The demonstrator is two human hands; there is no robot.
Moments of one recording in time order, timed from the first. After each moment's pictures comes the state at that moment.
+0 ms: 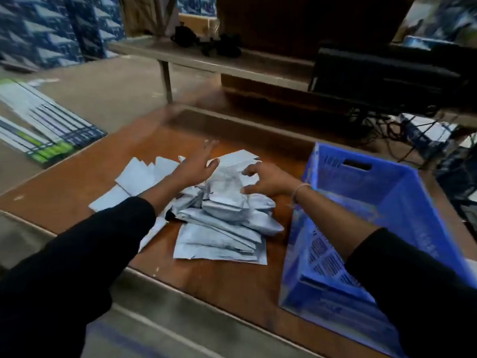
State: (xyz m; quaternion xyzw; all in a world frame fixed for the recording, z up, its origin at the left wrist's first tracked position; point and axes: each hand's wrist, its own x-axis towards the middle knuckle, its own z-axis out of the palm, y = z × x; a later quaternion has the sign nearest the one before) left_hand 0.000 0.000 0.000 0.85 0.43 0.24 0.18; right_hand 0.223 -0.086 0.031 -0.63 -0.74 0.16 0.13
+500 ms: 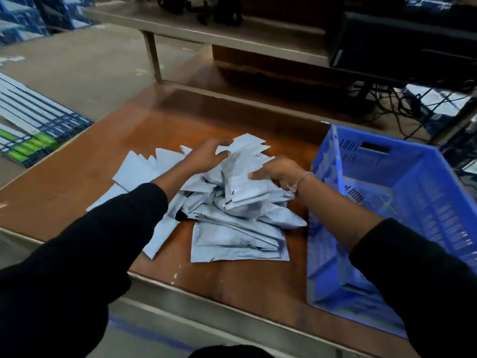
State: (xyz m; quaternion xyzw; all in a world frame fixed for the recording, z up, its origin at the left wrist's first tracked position) left_hand -0.004 0.078 -0.033 0.85 0.39 0.21 0.28; right_hand 0.200 -0.049 0.003 -0.70 -0.38 0.49 0.36
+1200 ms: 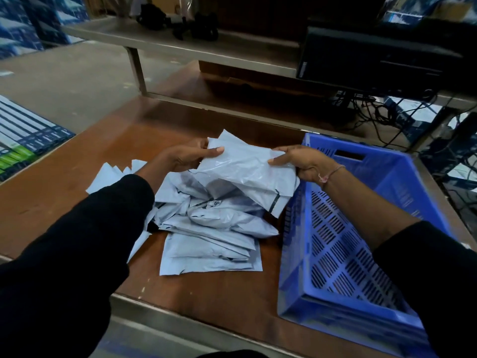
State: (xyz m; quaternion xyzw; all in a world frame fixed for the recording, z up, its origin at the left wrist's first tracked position) left_hand 0.035 0.085 0.004 0.67 0.32 0.16 0.65; right_hand 0.313 -0.066 0.051 -0.62 -0.37 0.57 0.40
